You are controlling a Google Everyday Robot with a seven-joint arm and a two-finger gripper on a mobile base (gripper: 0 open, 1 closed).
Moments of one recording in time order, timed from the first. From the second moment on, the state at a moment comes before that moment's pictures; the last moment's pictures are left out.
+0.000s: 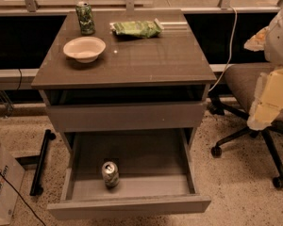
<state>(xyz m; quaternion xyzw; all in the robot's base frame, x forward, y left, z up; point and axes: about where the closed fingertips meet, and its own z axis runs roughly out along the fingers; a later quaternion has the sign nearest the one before) 0.438 -0.216 0.977 -0.60 0.78 -0.04 0.16</state>
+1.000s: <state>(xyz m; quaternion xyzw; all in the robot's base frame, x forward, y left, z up) 0.462 -0.176 0.944 -0.59 0.77 0.02 0.25</state>
